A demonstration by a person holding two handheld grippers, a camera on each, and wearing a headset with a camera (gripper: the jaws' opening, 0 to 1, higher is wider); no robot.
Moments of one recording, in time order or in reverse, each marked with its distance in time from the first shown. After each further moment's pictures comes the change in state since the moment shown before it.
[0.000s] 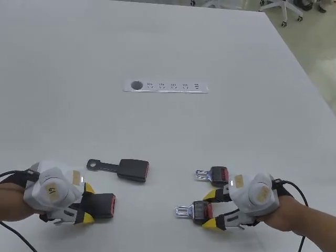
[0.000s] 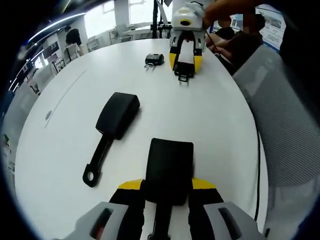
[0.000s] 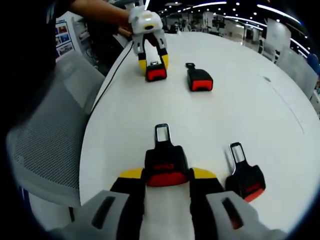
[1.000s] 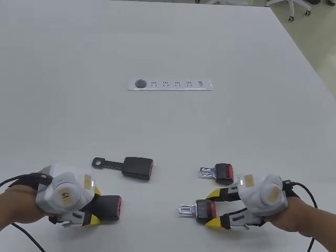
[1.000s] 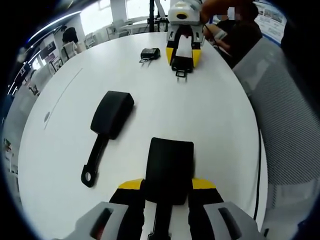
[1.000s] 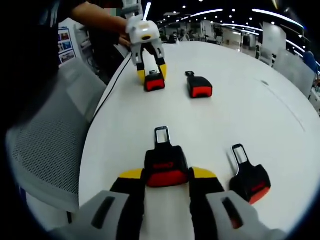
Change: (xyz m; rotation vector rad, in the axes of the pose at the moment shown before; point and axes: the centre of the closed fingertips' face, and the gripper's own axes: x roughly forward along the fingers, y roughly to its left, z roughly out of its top) left arm 0.002 -0.006 -0.003 0.022 0.072 0.019; right arm 0.005 0.005 0.009 0.016 -0.108 -0.002
